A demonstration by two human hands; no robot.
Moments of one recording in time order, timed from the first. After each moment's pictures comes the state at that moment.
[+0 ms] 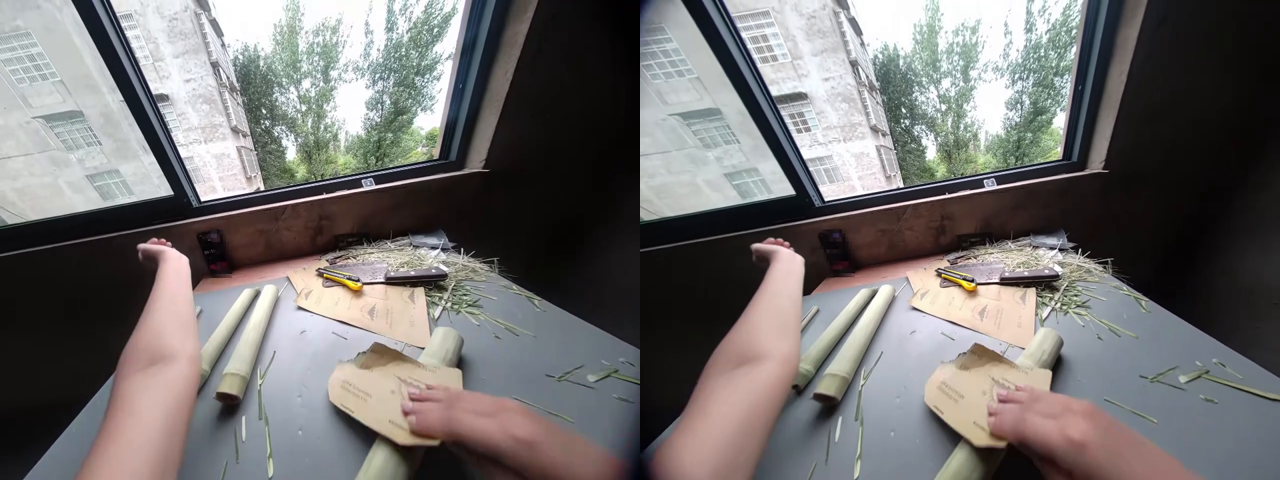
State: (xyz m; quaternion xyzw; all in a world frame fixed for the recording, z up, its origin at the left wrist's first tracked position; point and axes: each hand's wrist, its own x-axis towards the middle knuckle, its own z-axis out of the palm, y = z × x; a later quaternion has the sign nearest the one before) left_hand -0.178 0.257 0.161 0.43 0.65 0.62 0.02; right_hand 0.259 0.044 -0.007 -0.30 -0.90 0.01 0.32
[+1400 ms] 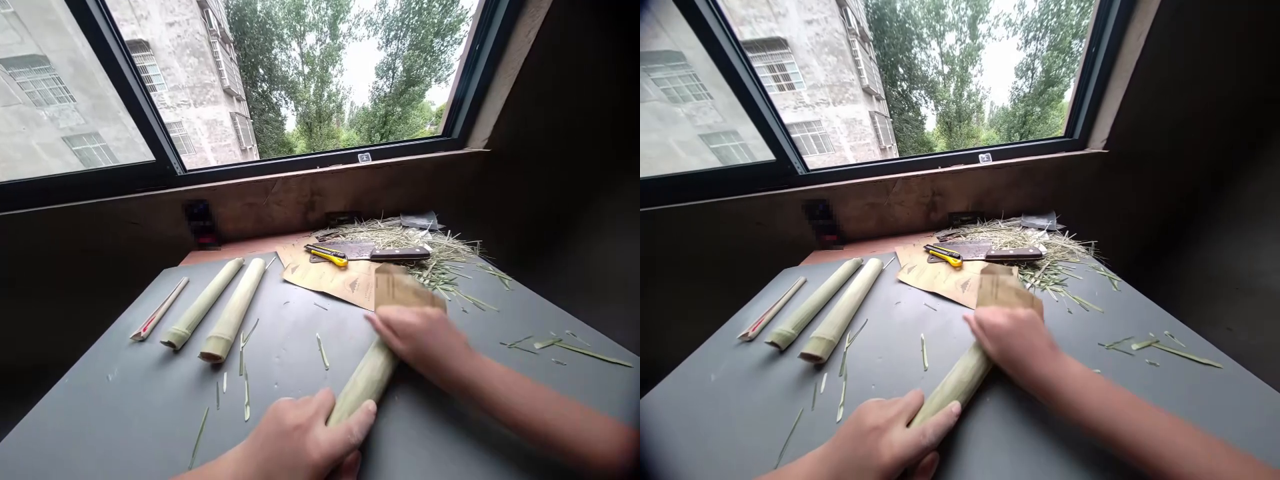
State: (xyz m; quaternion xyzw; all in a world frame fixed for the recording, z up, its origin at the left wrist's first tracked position) left_hand -0.007 0.014 -0.029 0.95 0.27 0.16 -0.06; right_hand 0.227 0.084 -0.005 -0.42 -0.84 -0.16 0.31
